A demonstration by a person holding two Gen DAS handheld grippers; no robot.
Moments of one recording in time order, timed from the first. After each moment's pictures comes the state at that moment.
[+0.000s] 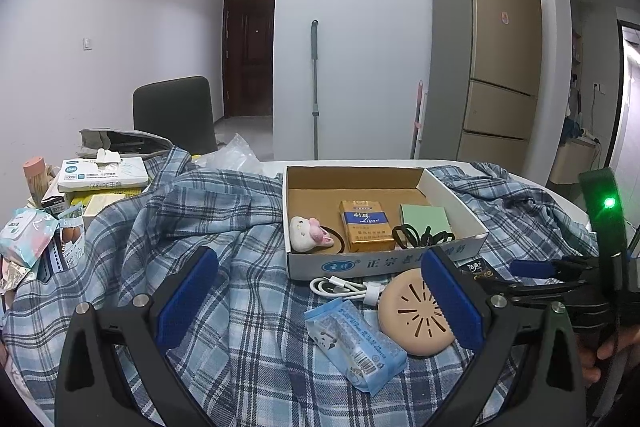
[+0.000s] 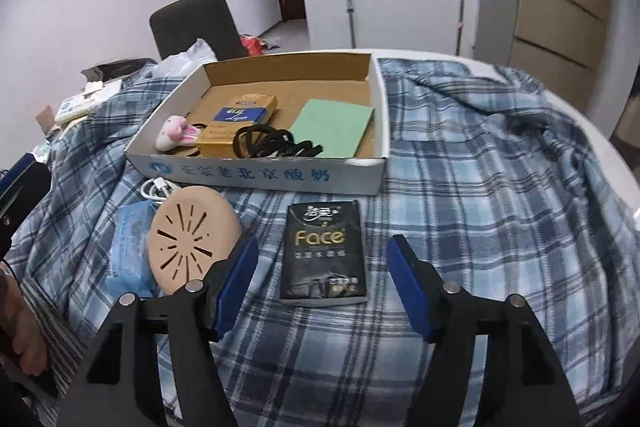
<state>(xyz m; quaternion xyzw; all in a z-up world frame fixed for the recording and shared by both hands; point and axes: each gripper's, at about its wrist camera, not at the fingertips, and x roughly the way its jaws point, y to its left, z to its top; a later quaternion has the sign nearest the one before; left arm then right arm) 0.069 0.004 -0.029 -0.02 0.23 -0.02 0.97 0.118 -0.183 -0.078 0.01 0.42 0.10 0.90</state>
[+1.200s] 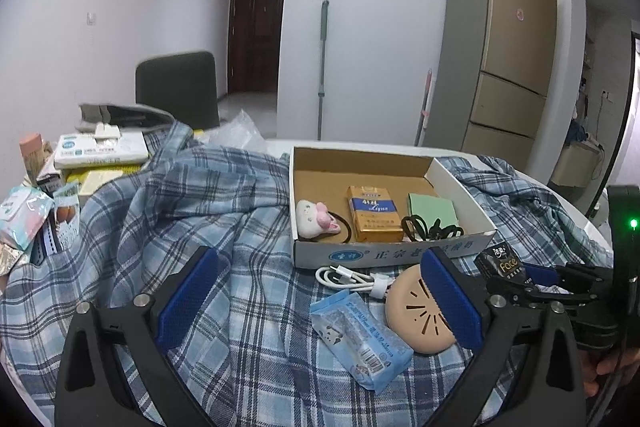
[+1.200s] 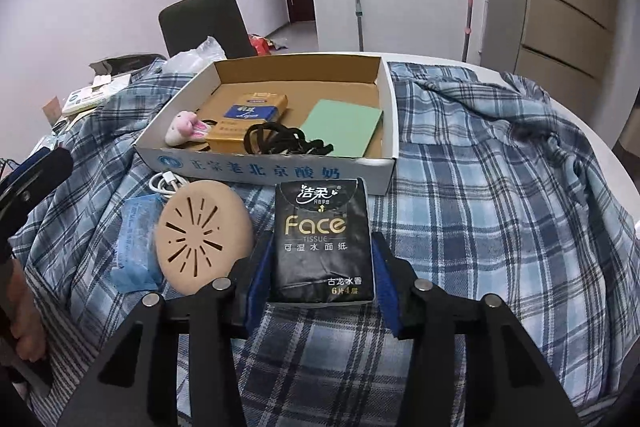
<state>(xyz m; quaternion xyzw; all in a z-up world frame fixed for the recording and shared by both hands) 0.084 0.016 -0.032 -0.05 0.28 -0.02 0.96 0.111 -0.178 -0.075 -0.01 0.41 0.11 0.90</state>
